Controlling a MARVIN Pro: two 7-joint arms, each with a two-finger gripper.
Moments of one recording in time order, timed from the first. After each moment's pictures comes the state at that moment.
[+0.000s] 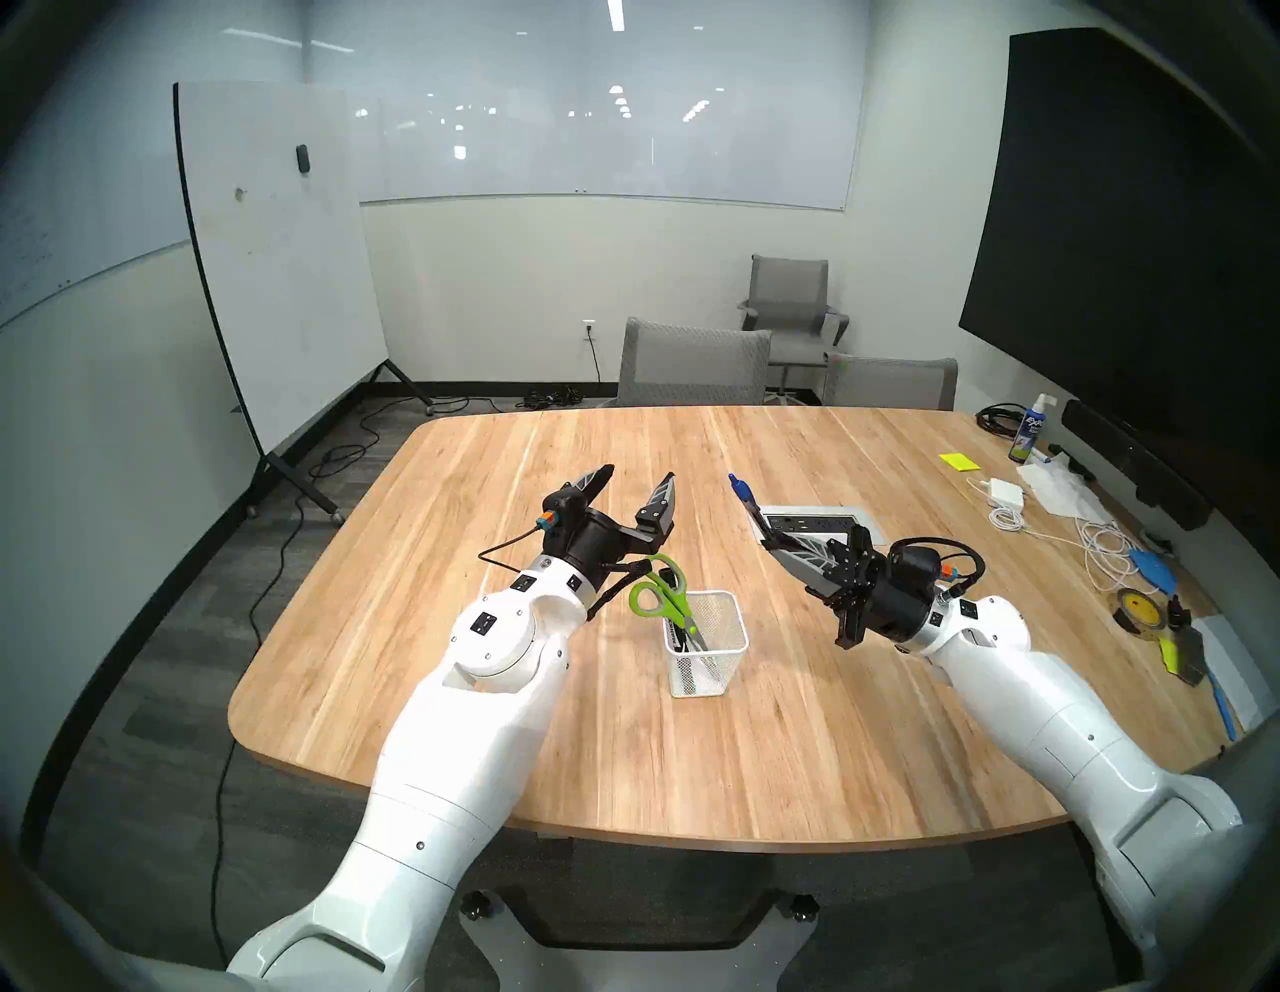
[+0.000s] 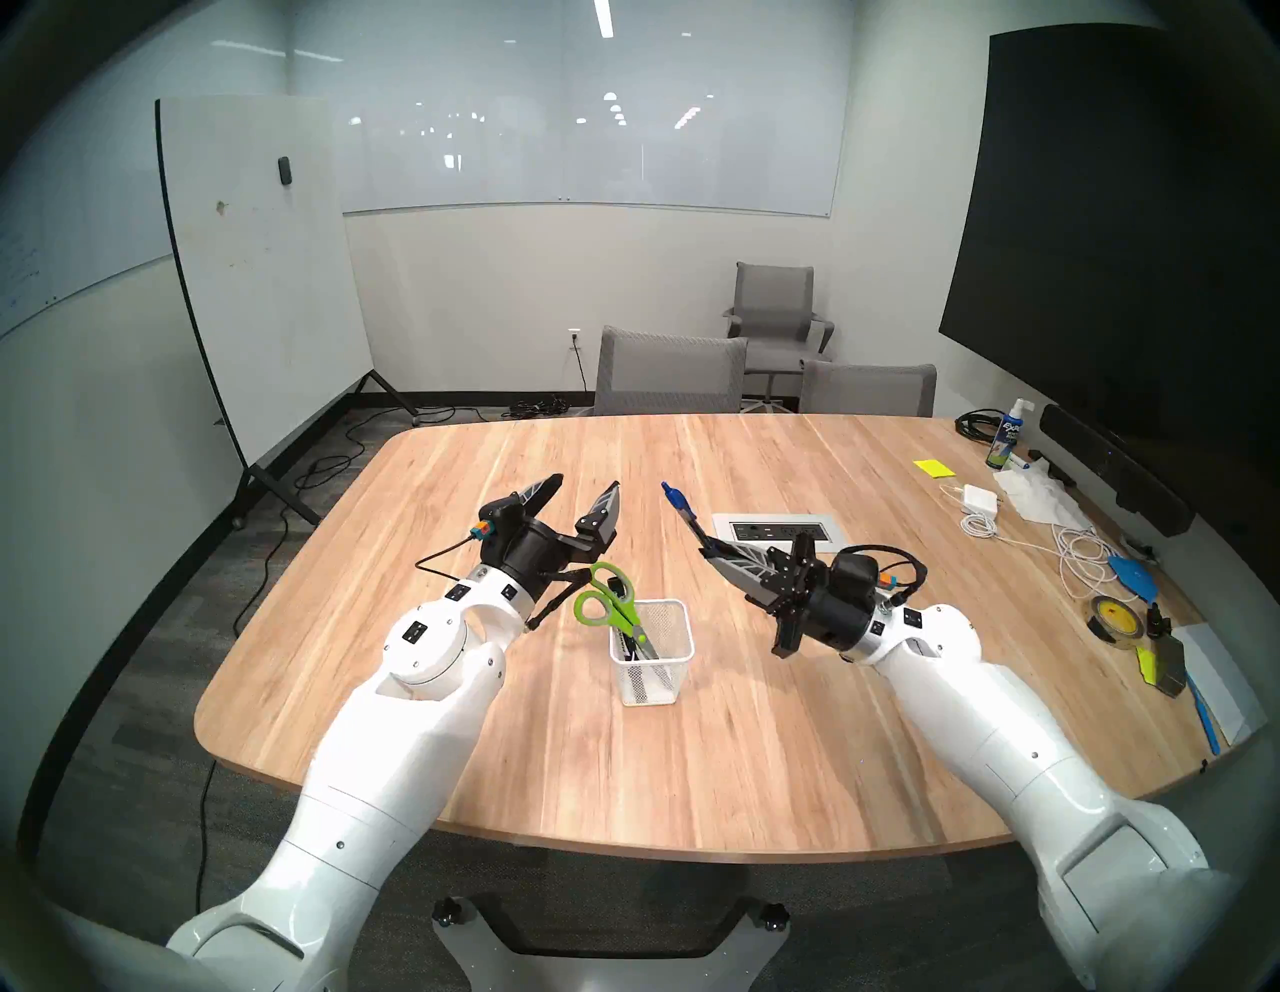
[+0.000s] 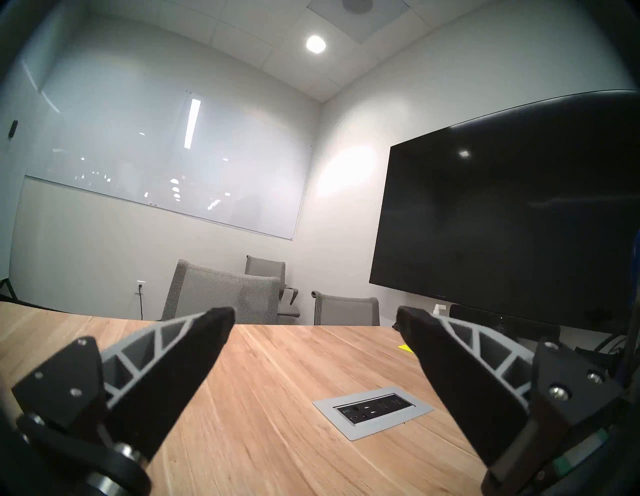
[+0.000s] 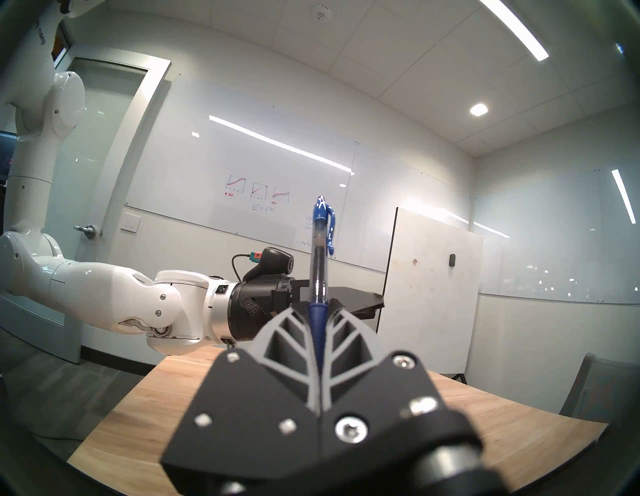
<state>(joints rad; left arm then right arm) 1.38 -1.49 -1.30 -1.52 -0.37 -0.12 -0.26 -1.17 -0.91 1.10 -1.17 1.04 -0.57 1.27</state>
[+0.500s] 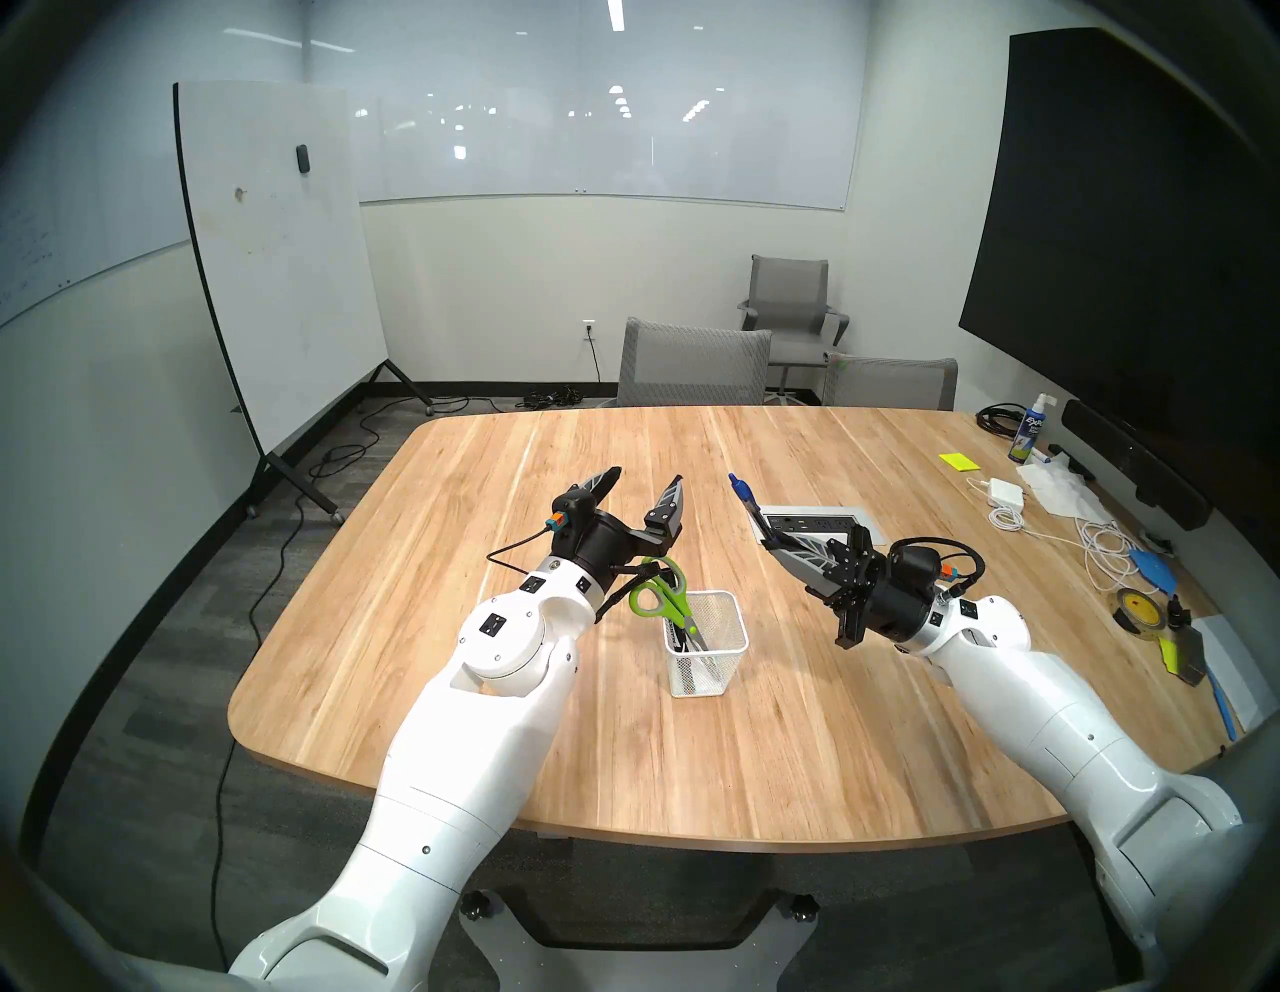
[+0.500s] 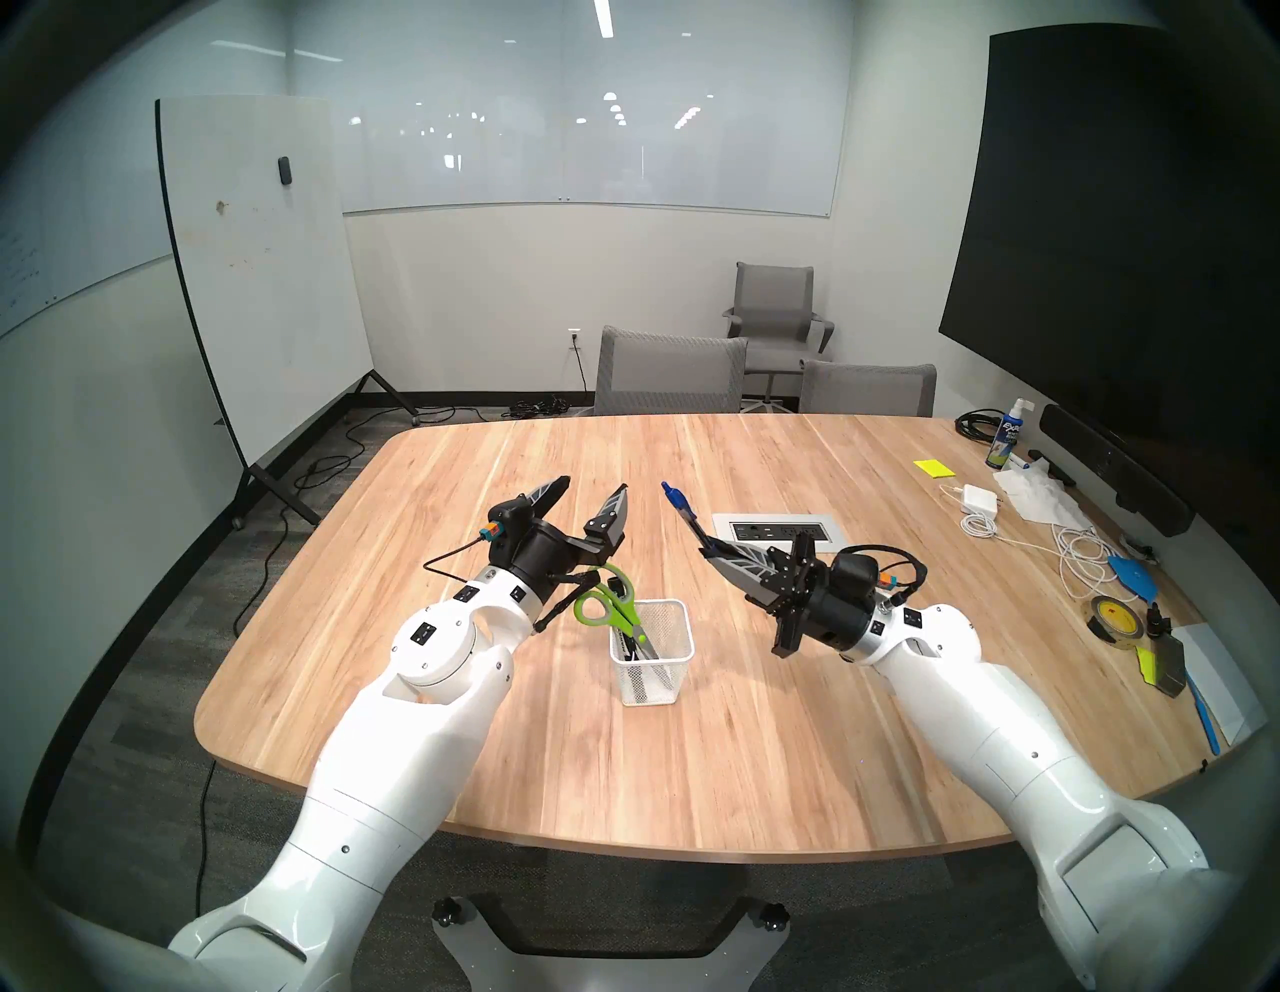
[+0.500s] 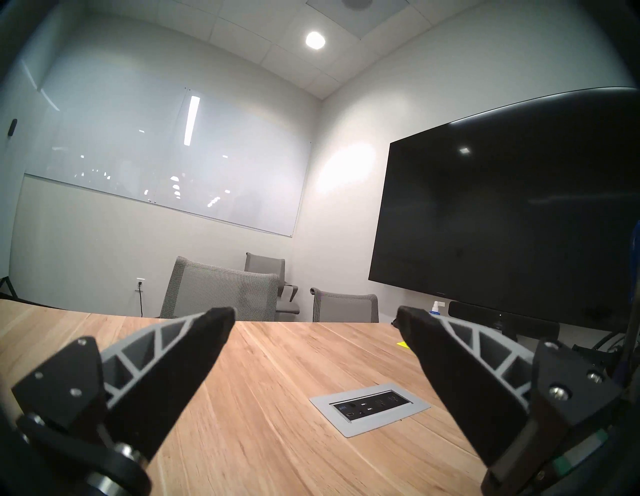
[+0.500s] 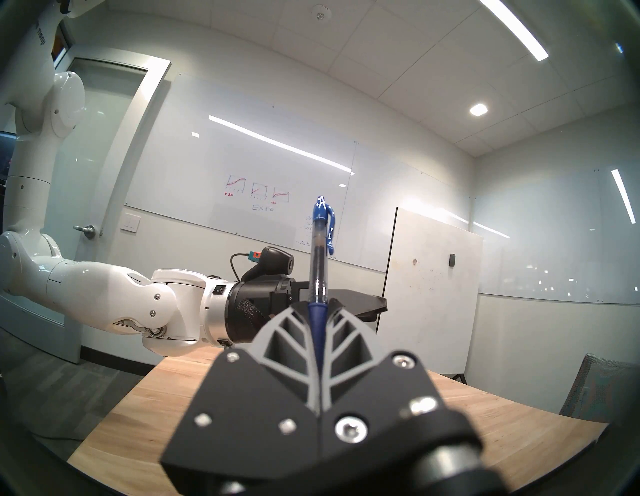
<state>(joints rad) 1.38 -1.49 -1.29 -1.52 -0.37 -0.11 -0.25 -1.17 -0.91 1.10 -1.17 1.04 -0.57 1.27</state>
